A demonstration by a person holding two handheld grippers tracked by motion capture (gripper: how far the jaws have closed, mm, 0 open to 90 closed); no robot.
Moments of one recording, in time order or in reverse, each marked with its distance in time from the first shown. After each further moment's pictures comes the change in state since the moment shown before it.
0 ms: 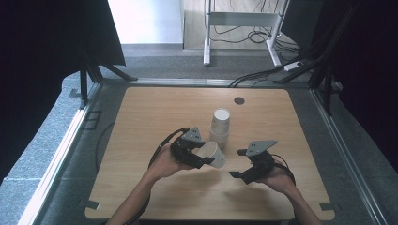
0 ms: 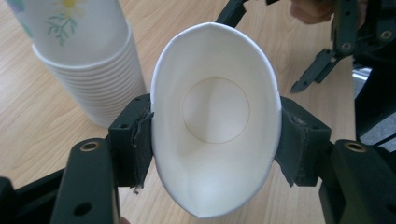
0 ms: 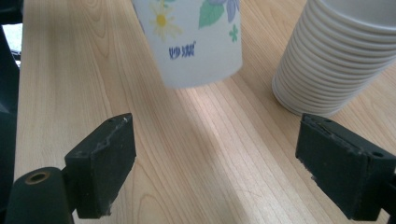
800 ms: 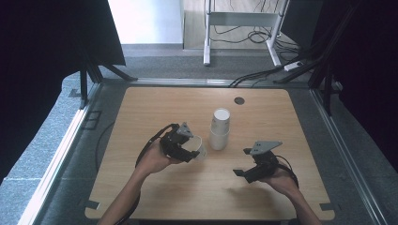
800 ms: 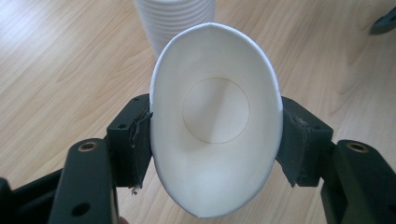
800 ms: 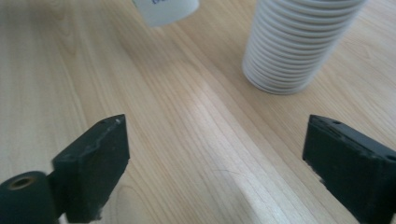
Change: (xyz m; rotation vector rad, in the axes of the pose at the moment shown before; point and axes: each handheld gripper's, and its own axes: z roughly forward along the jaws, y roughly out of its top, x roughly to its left) left arm 0.022 -0.009 -0.019 0.183 0.190 -0.043; right arm -0.006 -0.014 -0.005 -0.006 -0.103 0.081
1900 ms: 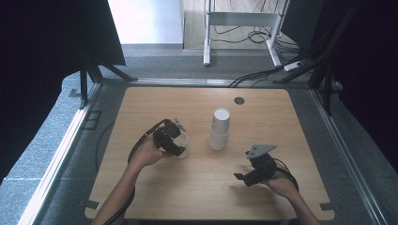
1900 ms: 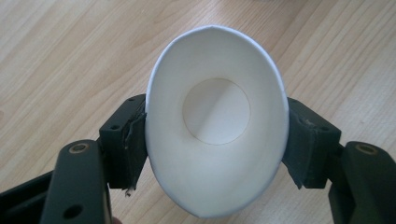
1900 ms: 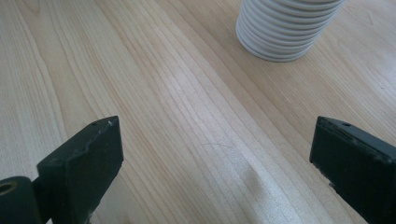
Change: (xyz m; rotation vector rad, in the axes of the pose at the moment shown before) left arm 0.036 -0.014 0.017 0.215 0.113 -0.094; right arm 0.002 -0.012 0.013 0.102 -0.045 -0.026
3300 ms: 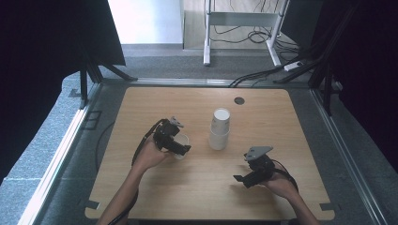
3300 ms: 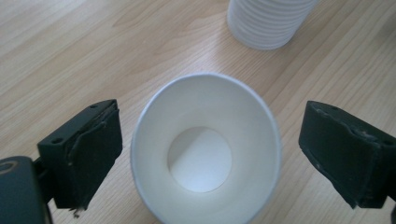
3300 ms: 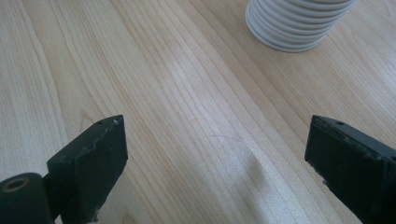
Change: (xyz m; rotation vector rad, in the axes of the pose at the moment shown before) left arm 0.006 -0.005 0.008 -0.165 -0.049 -0.128; right arm 0.003 -0.002 0.006 0.042 0.003 -0.033
